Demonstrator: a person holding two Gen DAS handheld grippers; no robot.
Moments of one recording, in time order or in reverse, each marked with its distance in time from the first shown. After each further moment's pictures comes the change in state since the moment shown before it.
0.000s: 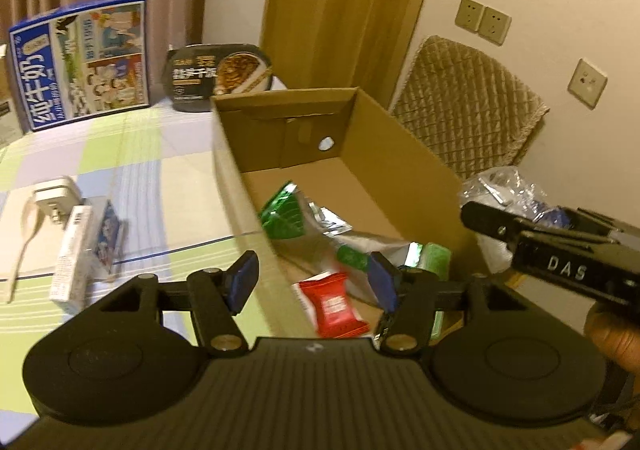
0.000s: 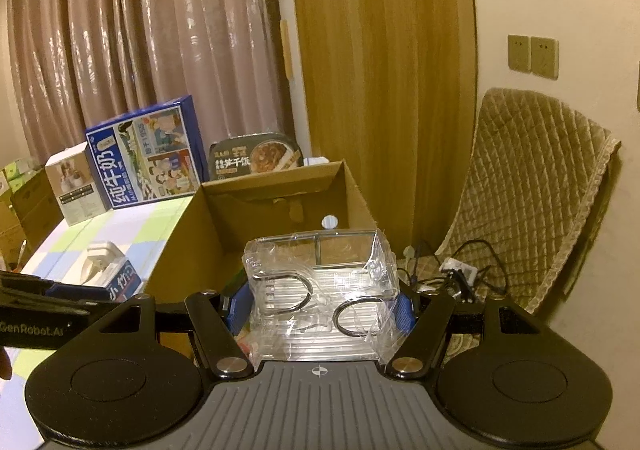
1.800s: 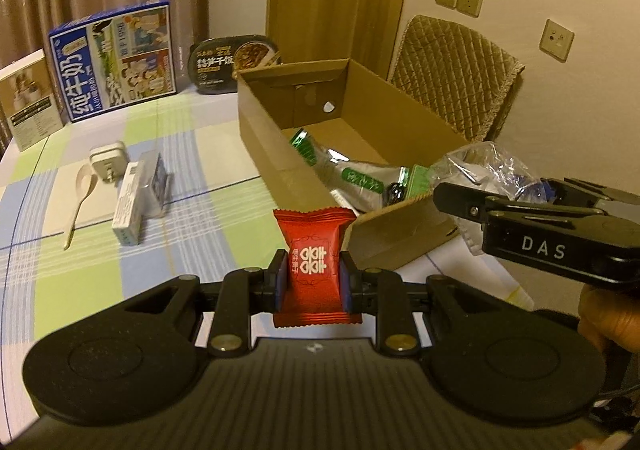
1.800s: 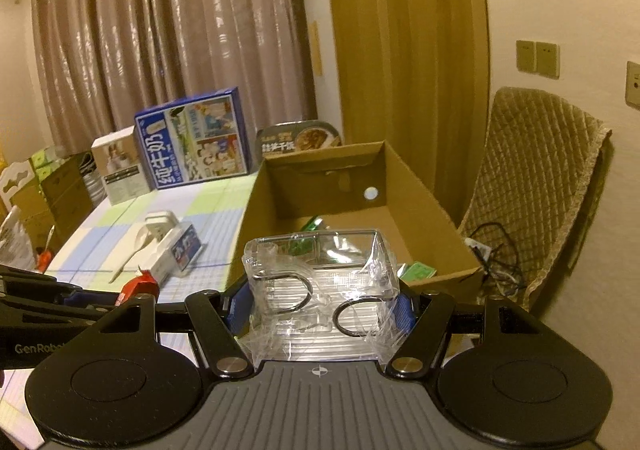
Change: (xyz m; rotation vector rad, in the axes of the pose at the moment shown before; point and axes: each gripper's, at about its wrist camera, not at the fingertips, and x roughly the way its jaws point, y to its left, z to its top) left arm -0.096 -0.005 -0.072 0.082 0.015 0.028; right arm -0.083 0.058 -0.048 -0.012 -0.004 0.032
